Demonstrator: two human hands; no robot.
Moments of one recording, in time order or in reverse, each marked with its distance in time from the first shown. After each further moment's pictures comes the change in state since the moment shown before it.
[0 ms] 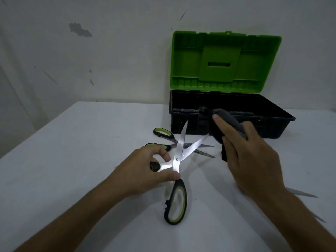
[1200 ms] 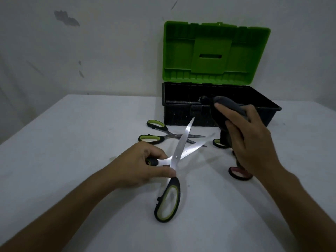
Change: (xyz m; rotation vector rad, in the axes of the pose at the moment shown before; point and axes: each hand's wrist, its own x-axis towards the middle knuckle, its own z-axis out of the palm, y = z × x) left_hand -0.003 0.000 -0.003 -0.178 -0.260 0.147; right_hand 0.005 0.033 -0.002 0.217 0.049 -0.029
